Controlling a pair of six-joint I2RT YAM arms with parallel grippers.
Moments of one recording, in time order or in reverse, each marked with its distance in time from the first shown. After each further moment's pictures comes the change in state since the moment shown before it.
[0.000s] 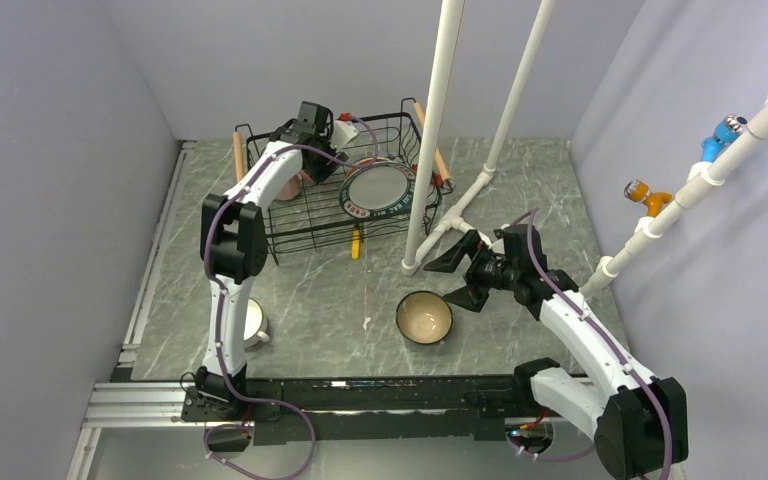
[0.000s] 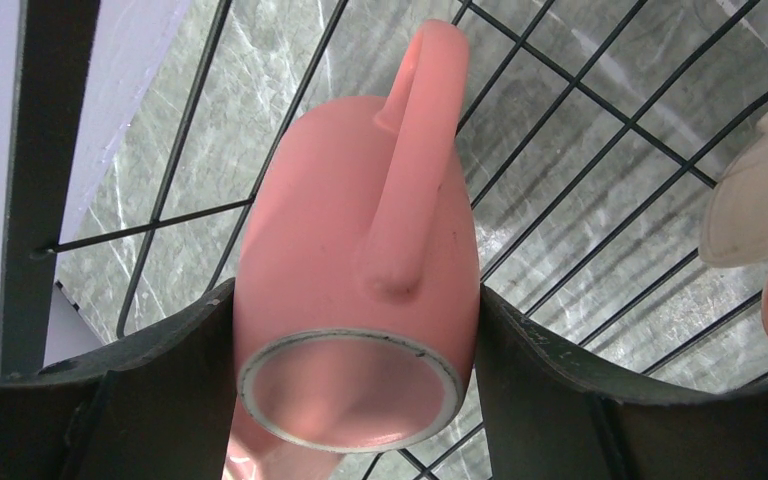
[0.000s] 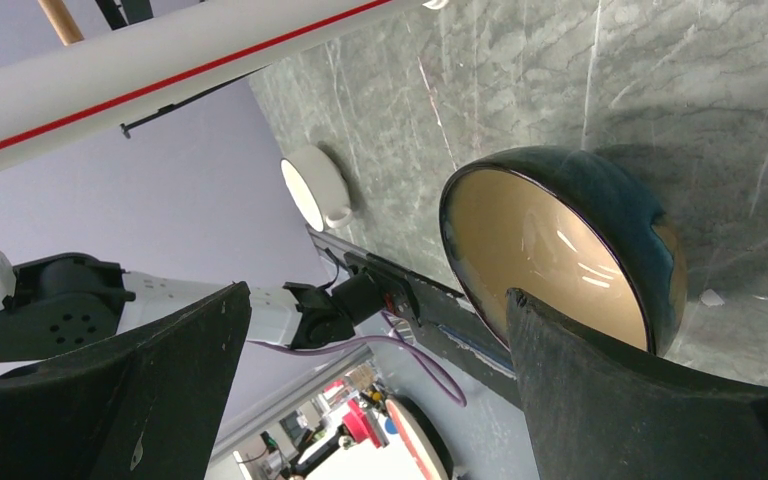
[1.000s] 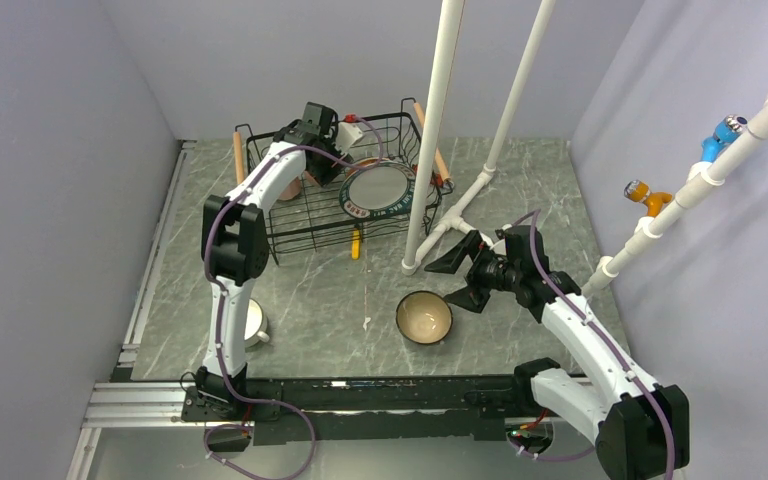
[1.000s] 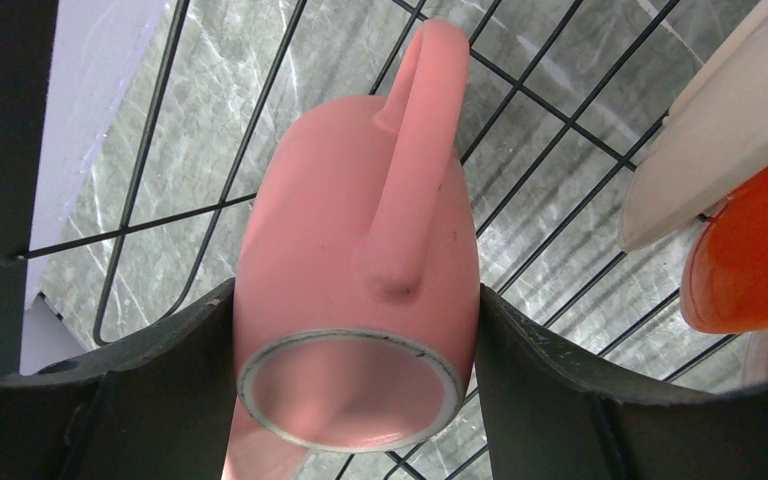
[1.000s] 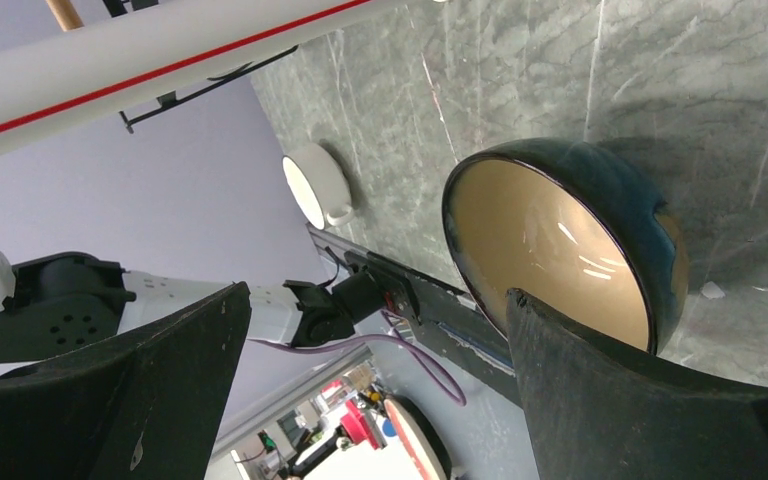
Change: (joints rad) left arm -0.024 -0.016 -0.006 -0.020 0.022 -0.025; right arm 0.002 -0.027 0.006 -0.019 0.005 0.000
